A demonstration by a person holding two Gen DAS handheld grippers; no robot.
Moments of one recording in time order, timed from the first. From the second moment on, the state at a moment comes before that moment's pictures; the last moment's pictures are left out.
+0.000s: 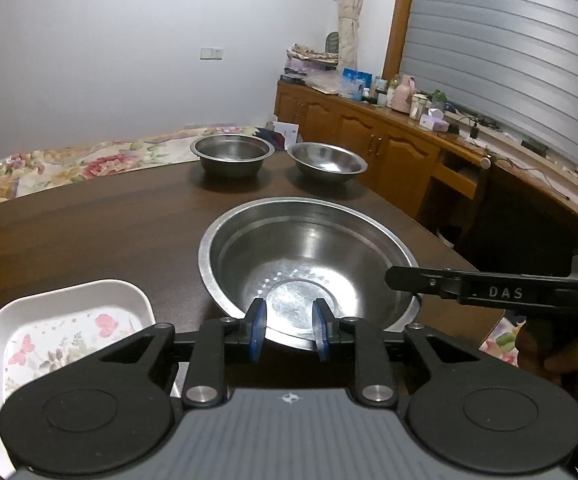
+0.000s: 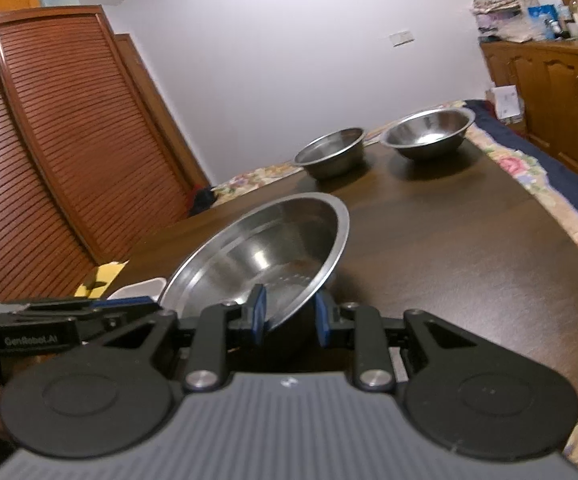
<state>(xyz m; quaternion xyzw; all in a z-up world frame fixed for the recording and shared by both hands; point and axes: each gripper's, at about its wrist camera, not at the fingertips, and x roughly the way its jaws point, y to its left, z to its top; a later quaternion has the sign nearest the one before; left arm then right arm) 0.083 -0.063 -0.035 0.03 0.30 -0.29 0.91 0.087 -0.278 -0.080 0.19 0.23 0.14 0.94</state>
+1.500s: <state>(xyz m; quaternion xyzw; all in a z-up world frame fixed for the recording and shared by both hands) 0.173 -0.075 0.013 0.04 0.26 -0.25 0.93 0.128 -0.330 -0.021 0.08 0.18 0.11 0.97</state>
